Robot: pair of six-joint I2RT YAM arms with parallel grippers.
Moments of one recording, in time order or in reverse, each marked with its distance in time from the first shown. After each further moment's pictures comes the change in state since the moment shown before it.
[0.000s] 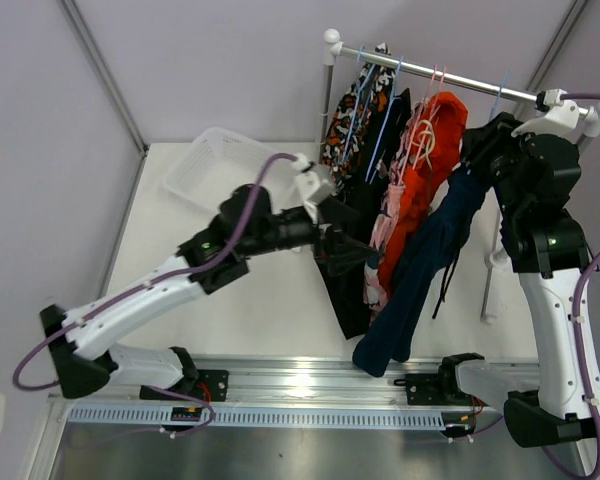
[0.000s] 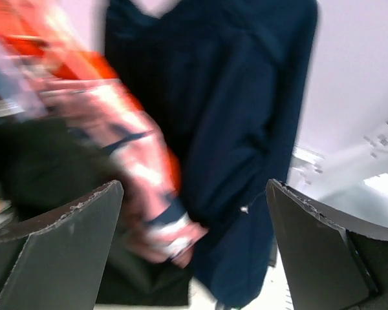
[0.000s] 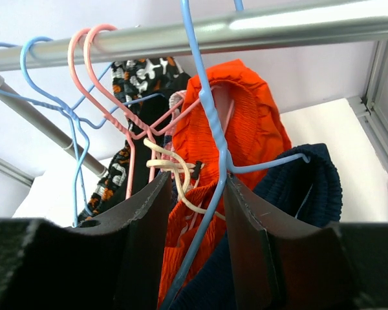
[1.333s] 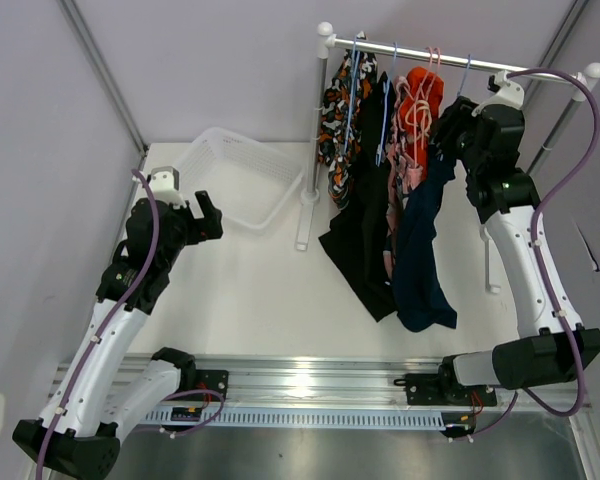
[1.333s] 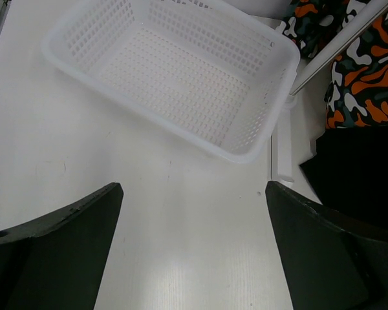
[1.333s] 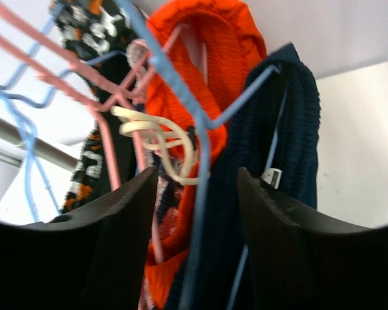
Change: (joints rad) left arm 0.689 -0.360 -0.319 -0.397 -0.502 -0.060; right arm -0.021 0.275 -0.004 0.144 -0.063 0.042
